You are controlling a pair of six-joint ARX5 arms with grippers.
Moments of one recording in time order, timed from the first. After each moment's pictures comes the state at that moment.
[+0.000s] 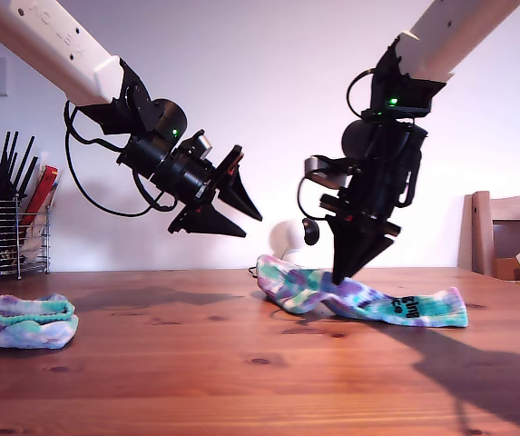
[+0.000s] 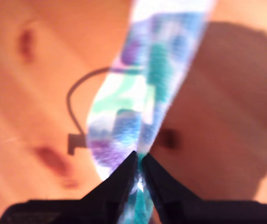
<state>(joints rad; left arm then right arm) -0.30 2.49 2.26 -0.61 0.68 -0.15 0.31 2.37 2.08 -1.09 -0.37 -0.48</state>
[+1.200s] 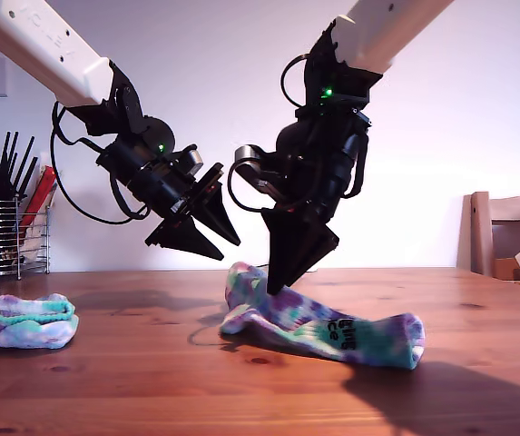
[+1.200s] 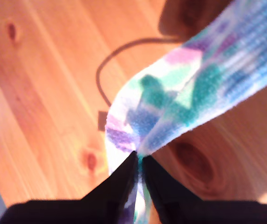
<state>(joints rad) -0.28 2.50 2.26 -0.85 0.70 0.06 0.46 2.37 2.08 -1.25 -0.46 -0.52</state>
